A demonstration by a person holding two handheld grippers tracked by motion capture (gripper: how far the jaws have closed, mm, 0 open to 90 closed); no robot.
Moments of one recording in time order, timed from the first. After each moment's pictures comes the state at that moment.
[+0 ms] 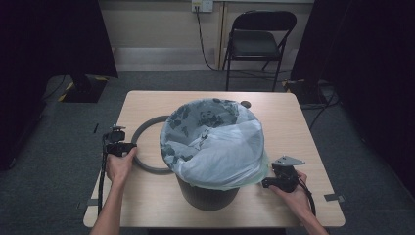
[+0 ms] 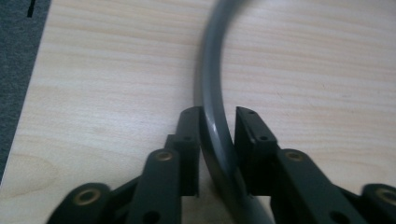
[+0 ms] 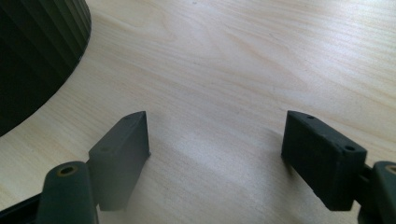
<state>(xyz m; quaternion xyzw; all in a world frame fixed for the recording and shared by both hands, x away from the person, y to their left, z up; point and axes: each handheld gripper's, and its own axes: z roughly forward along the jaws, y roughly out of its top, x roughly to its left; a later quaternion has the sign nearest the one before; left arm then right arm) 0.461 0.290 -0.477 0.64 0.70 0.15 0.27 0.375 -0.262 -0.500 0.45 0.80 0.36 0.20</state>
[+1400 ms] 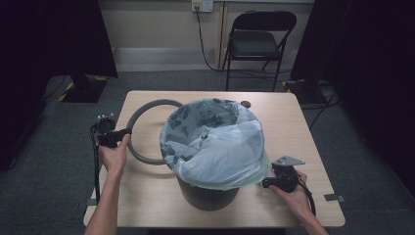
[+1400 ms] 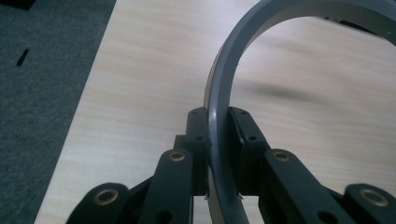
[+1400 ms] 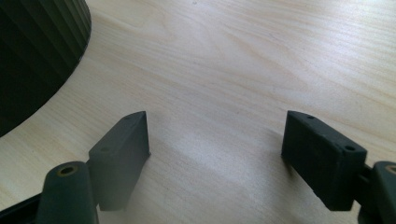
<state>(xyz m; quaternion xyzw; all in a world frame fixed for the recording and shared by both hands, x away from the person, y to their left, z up) 0.461 0.300 -0.427 0.59 0.68 0.20 0.39 0.375 -0.262 -0.500 0.45 0.80 0.36 0.20</state>
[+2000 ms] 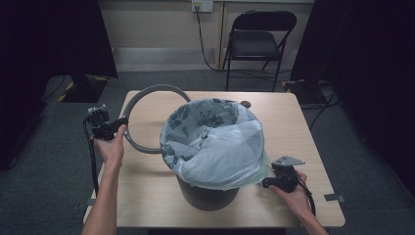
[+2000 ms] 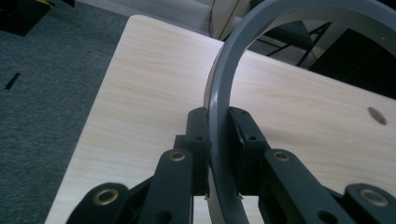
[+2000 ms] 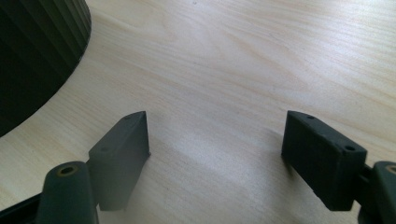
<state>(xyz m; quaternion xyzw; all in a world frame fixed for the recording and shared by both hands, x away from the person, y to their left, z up) 0.464 0.308 -0.398 0.55 0.67 0.21 0.45 0.375 -0.262 -0.500 0.45 0.80 0.36 0.20</state>
